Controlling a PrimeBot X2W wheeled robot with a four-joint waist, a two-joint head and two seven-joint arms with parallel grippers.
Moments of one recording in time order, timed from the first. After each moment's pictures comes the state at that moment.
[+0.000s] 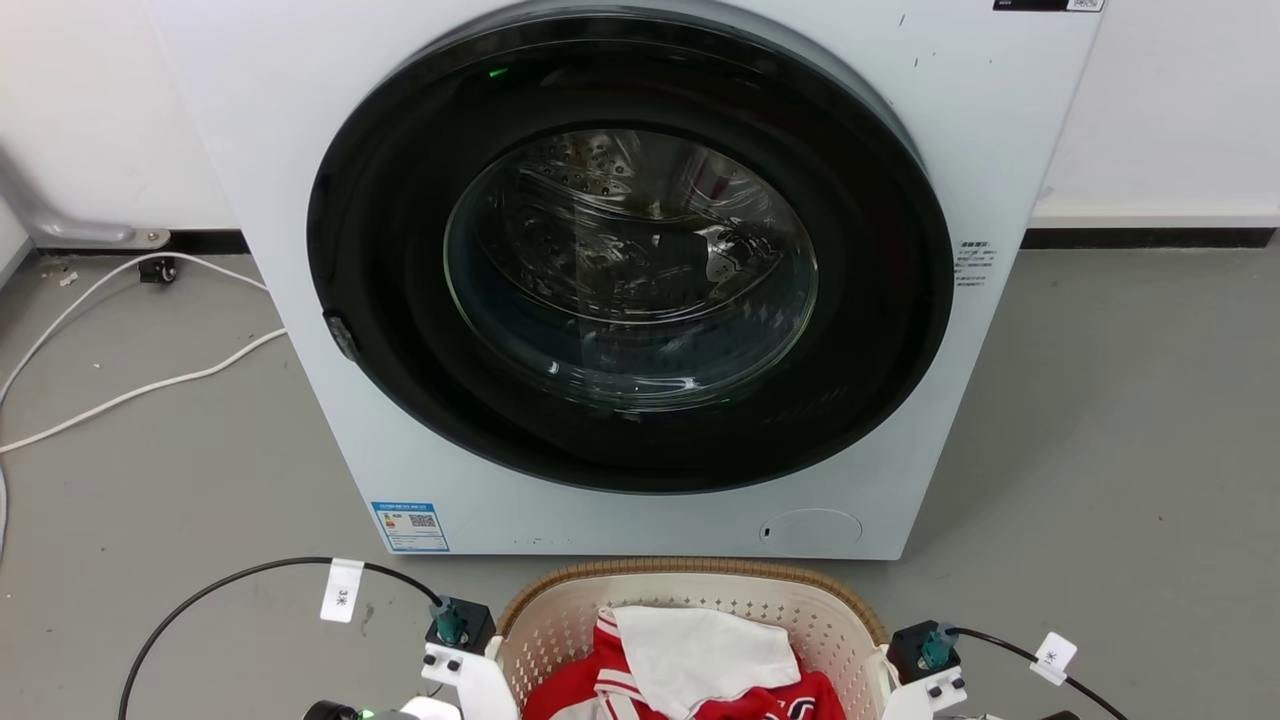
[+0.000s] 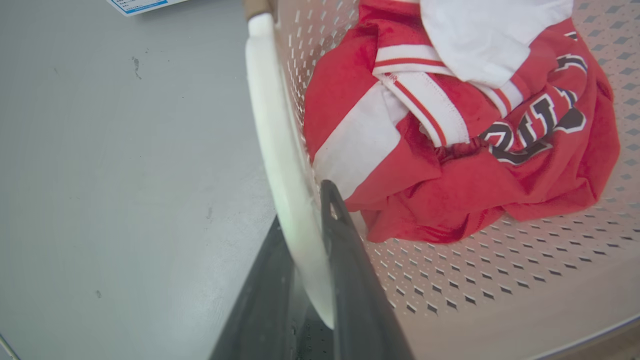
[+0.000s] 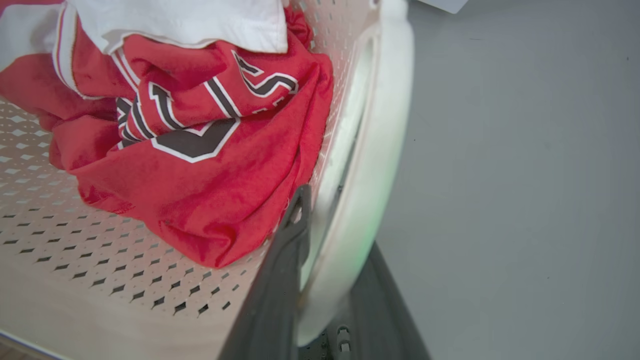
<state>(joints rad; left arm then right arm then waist) -0.53 0.15 -0.97 1.27 -0.85 -0.13 0.19 -0.44 -0.05 0.58 1.29 0.36 0.13 0.15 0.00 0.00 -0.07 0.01</state>
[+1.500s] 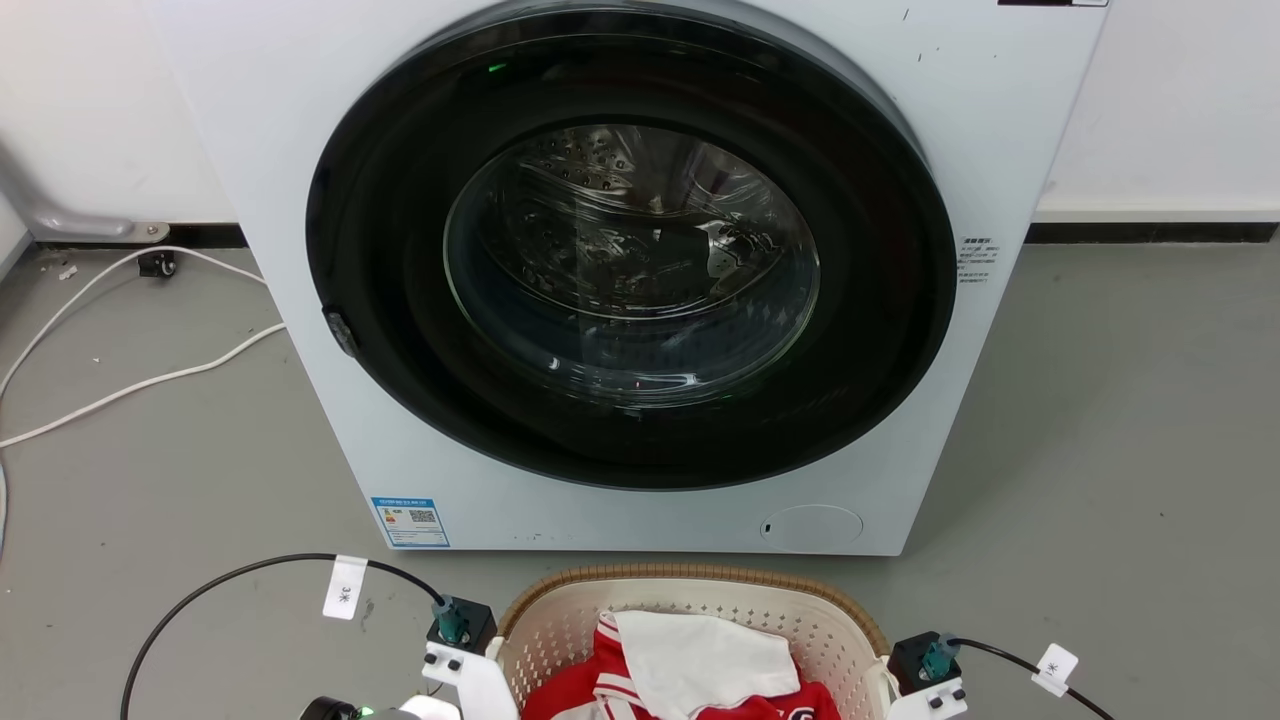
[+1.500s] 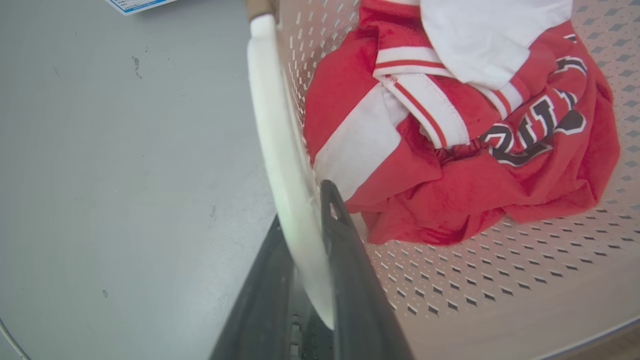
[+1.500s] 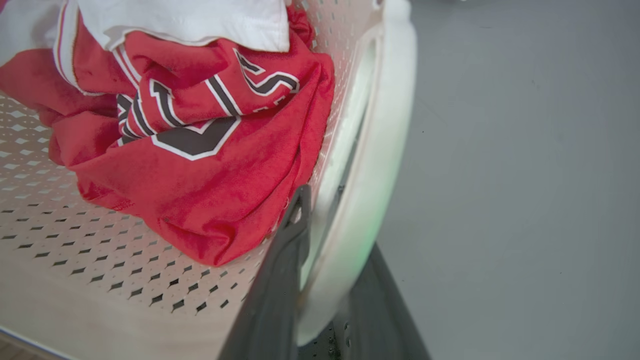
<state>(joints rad) -0.55 0.16 -1.05 1.27 -0.91 -0.13 0.18 -0.43 -0.06 0.67 1.29 0.45 0.13 0.14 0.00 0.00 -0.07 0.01</state>
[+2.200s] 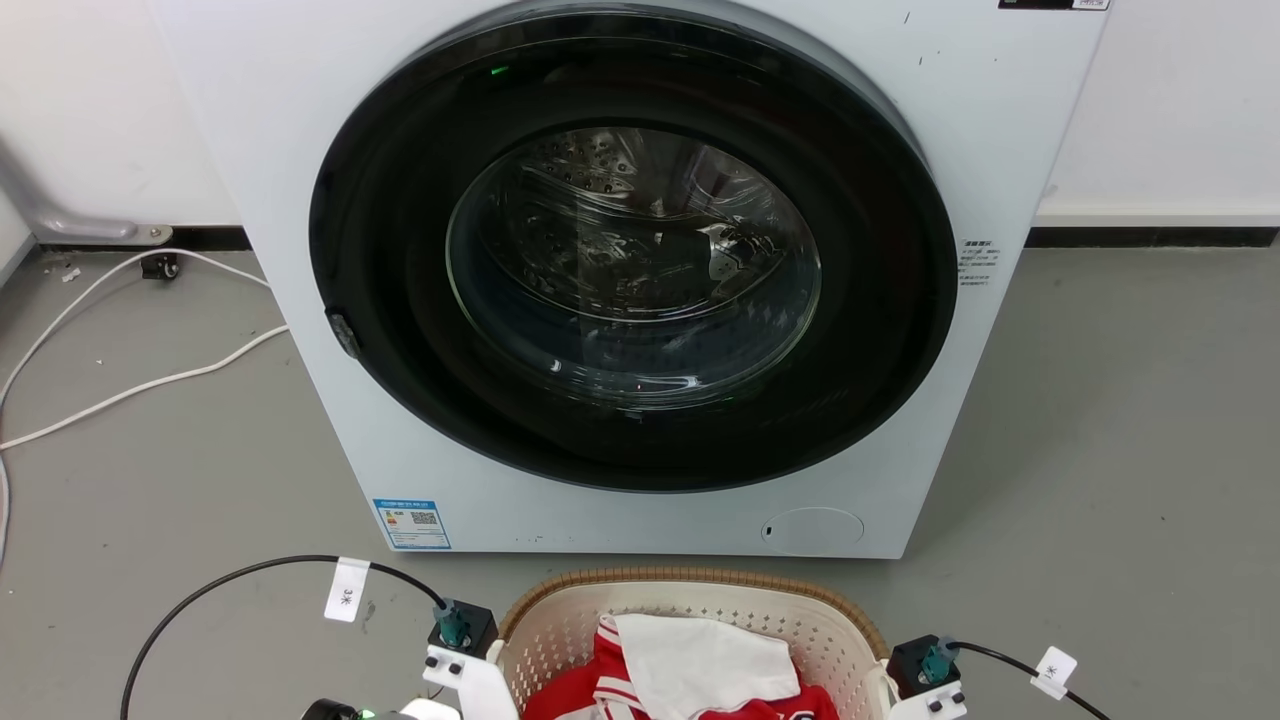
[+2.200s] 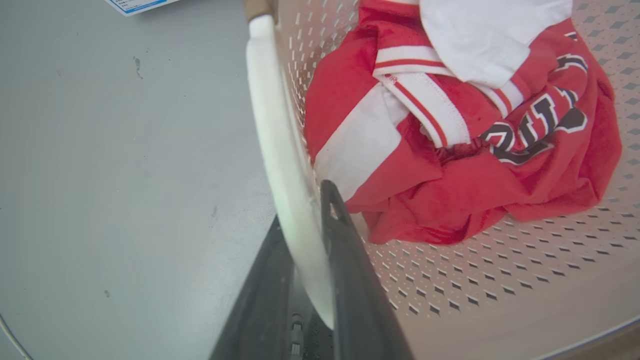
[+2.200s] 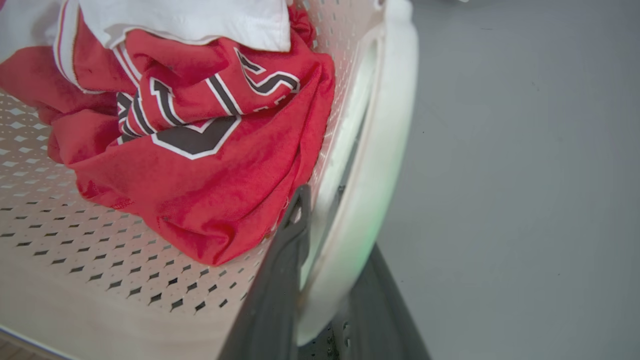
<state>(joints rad) -0.55 0.16 -1.09 1.27 -0.94 -0.13 0.17 -0.43 -0.06 0.70 1.29 0.48 0.13 0.14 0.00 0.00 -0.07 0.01</state>
